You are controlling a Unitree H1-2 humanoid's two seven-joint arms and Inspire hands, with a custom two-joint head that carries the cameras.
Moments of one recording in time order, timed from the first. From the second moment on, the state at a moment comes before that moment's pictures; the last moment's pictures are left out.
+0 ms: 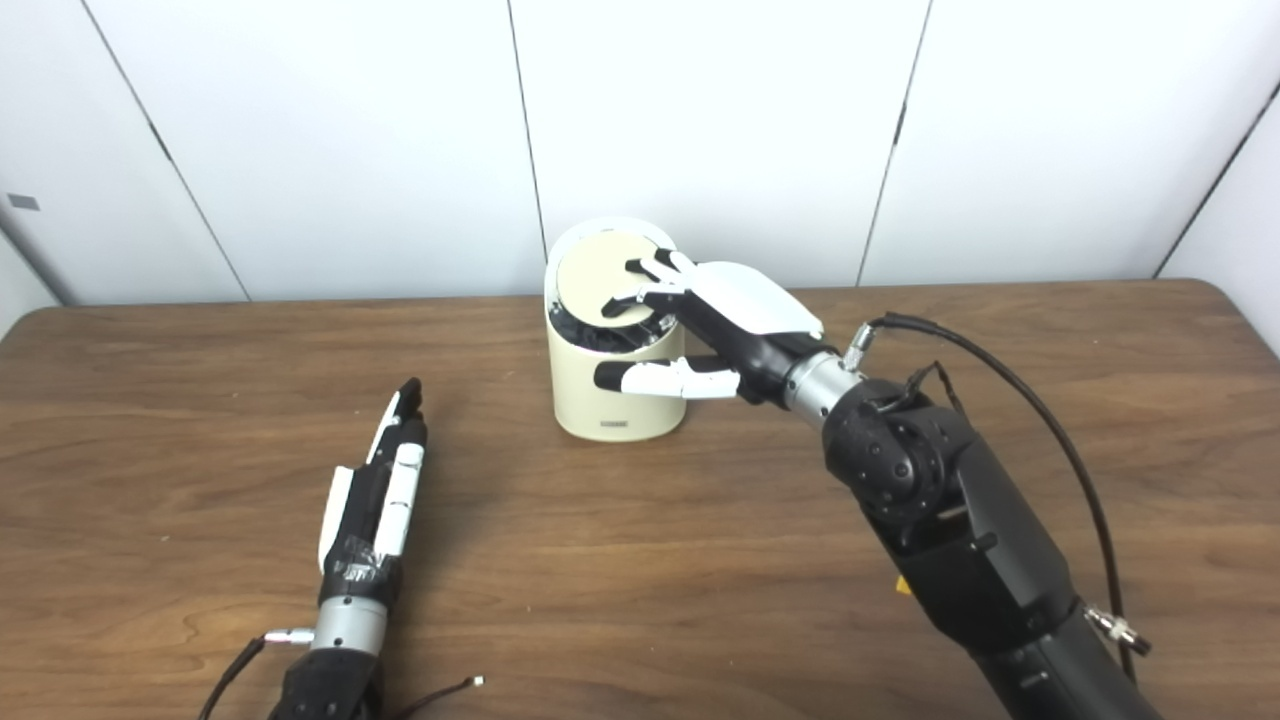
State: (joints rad) left arm -0.05 -0.03 -0.03 -0.01 0.15 -0.02 0.09; right arm -0.54 -0.36 0.33 -0.18 -0.62 0.22 0.45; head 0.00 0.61
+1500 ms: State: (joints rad) left arm 0.03 0.01 0.04 -0.11 0.05 0.00 0.05; right arm -0.14 -0.33 -0.01 -0.37 -0.33 0.31 0.35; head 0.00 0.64
